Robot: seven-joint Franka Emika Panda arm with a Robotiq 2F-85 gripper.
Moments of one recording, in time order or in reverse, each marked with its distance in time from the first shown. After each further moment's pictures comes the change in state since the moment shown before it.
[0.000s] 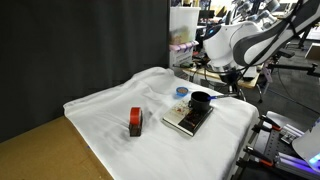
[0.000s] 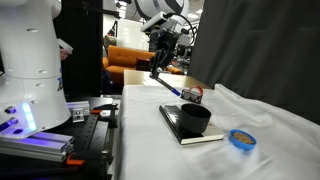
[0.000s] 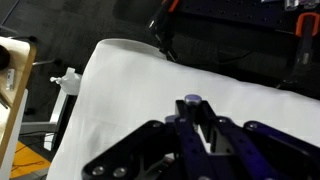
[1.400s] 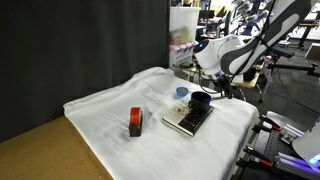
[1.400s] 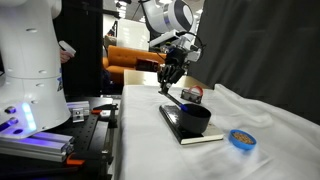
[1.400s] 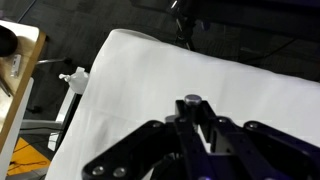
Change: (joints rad) arm -0.010 0.199 -0.066 0.085 -0.124 0.059 0.000
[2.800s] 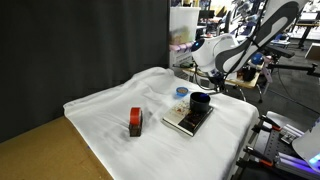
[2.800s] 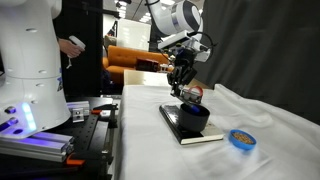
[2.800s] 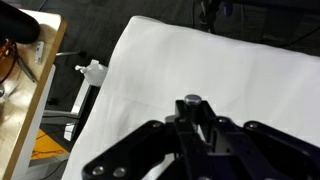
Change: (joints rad) arm -0.003 0.057 -0.039 0.080 -0.082 0.005 -0.004
